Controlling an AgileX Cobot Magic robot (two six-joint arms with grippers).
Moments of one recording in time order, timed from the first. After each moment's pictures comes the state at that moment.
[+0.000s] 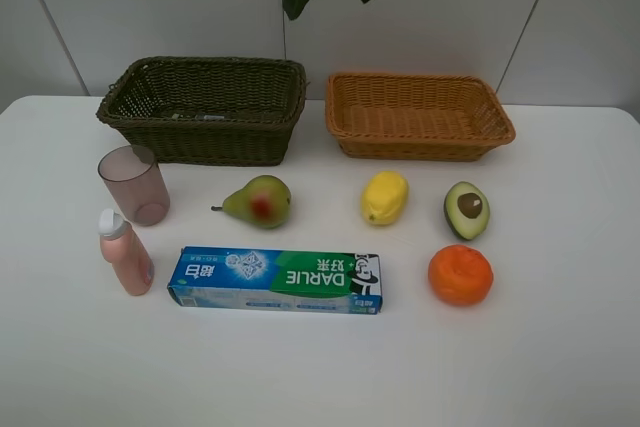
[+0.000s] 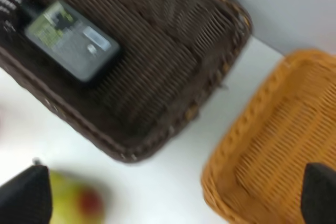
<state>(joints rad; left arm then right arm) -0.10 -0.01 -0.42 -0.06 1.07 0.02 0.56 2.06 -2.14 -0.01 1.15 -0.11</state>
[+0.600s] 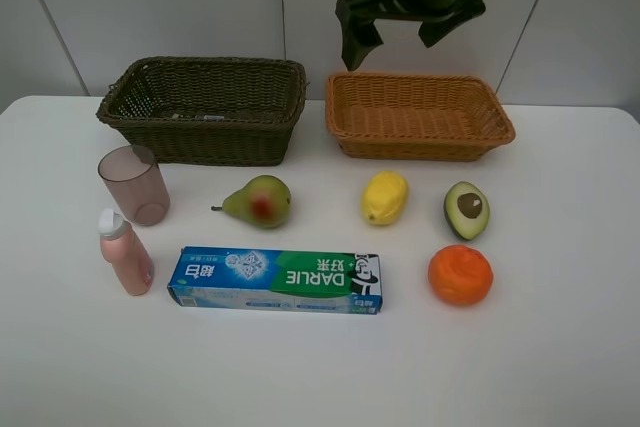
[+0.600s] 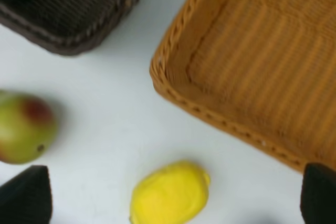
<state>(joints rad) -0.10 -0.01 -0.42 -0.06 1.07 0.02 0.56 1.74 -1.55 -0.16 0.96 0.09</state>
